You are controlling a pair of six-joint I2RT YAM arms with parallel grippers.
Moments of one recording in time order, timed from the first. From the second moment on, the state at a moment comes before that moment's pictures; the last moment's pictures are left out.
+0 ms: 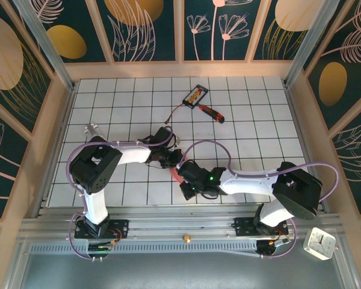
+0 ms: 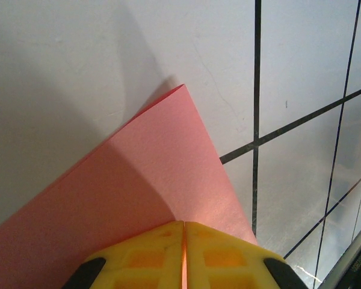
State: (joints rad) left arm -0.67 1.87 0.96 -0.12 0.48 -0.76; right arm 1.14 1.47 0.71 -0.28 0.02 0.50
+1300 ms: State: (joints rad) left arm -0.67 1.96 1.07 -0.17 0.54 -0.58; right arm 1.14 1.41 0.65 -0.26 0.02 0.43
